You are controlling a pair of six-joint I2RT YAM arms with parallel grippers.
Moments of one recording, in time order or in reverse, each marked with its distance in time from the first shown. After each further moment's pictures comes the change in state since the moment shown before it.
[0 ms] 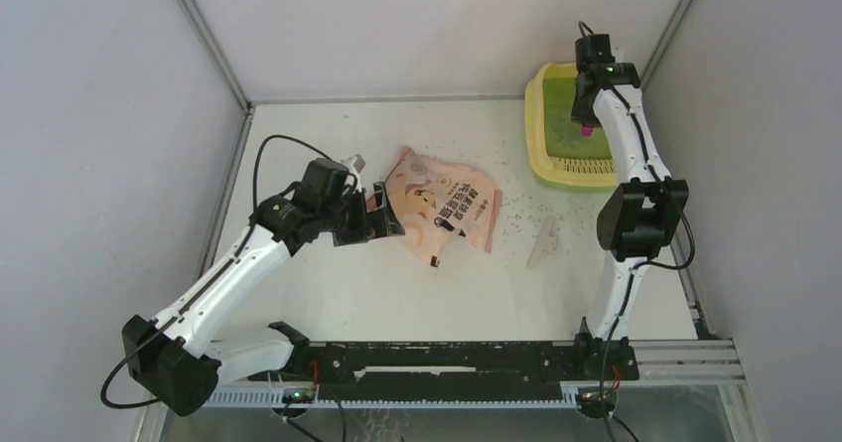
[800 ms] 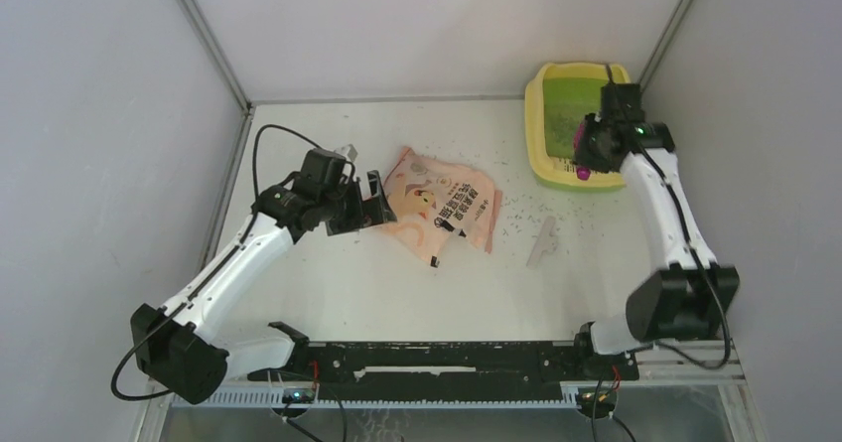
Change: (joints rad) left arm 0.046 0.060 0.042 -0.002 -0.083 0.032; right arm 0.008 -0.494 -0.593 0.143 -0.247 0.025
